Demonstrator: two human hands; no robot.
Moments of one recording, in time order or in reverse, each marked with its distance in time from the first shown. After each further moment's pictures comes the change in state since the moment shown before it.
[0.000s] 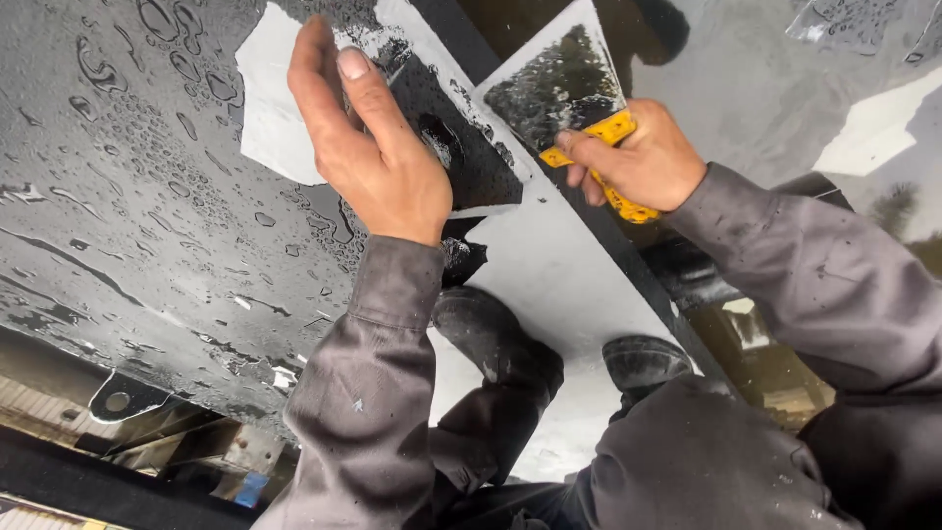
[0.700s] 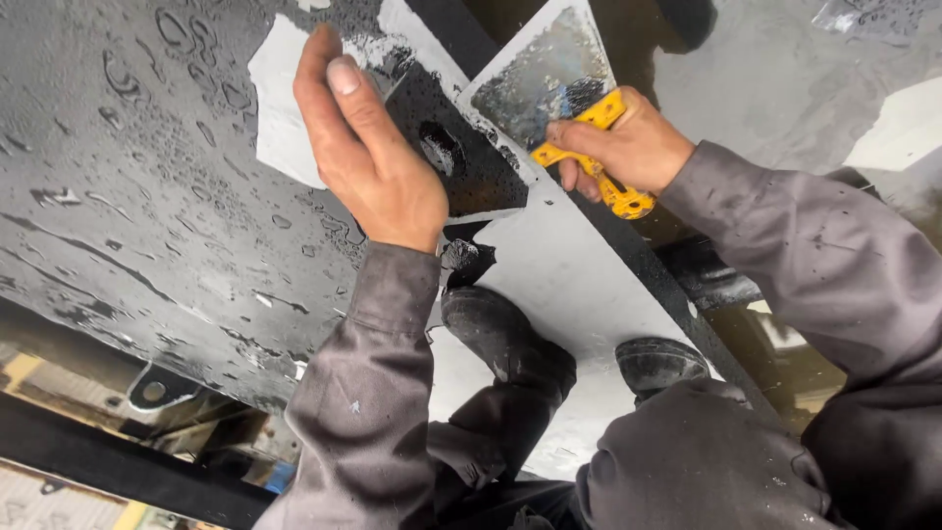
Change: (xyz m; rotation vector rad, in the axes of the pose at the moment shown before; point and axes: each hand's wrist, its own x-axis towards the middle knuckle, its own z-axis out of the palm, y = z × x) left_hand 0.007 0.007 -0.002 0.006 -0.039 -0.017; right_hand 0.031 0.004 -0.003 0.121 -0.159 0.026
